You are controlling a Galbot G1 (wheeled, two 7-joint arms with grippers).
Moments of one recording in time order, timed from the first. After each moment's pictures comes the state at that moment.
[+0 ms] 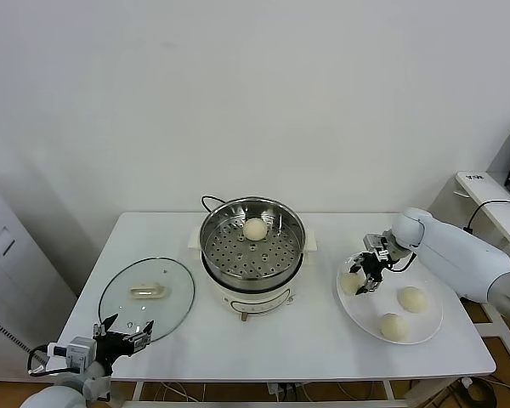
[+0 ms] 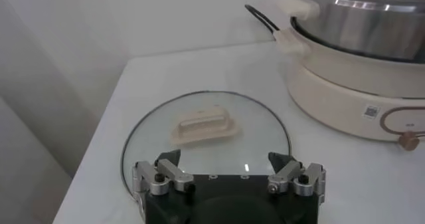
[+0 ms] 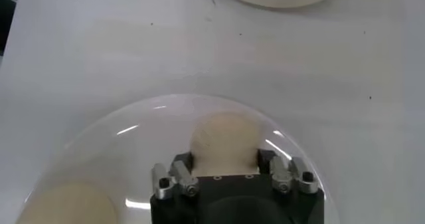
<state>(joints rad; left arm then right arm) 1.54 -1.02 -0.55 -2.07 -0.46 0.54 -0.12 0.11 0.87 -1.02 0.81 0.17 0.12 -1.06</state>
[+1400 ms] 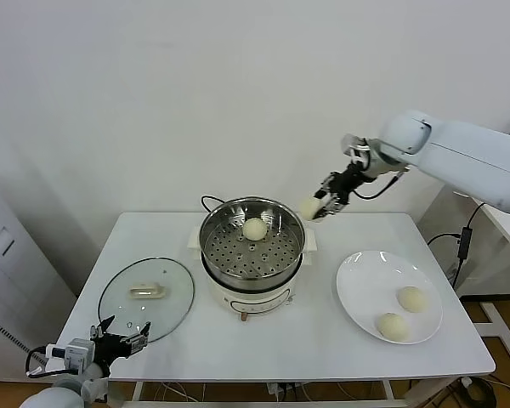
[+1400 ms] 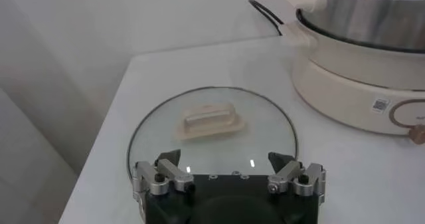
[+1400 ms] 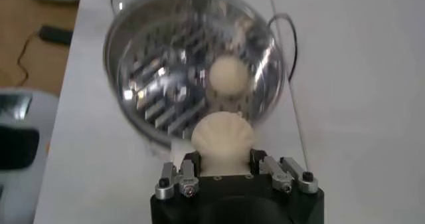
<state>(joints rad) 1.55 -1.02 -0.56 -2.06 -0.45 0.53 -0.12 0.77 0.93 -1.49 1.14 0.89 -0.22 -0.99</state>
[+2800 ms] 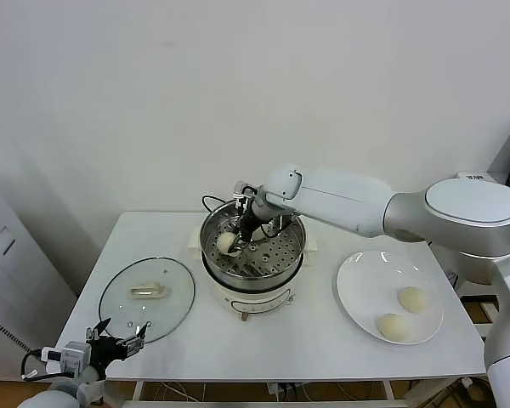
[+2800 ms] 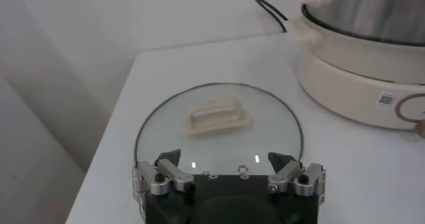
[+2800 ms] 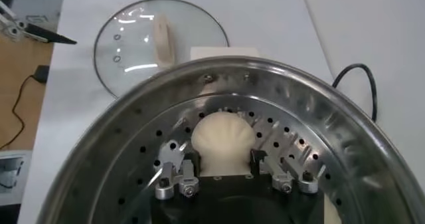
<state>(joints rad) 1.57 -1.01 -0.57 -2.06 -0.45 0.52 -0.12 0.50 1.33 -1.45 0.99 1.00 -0.40 -0.70</state>
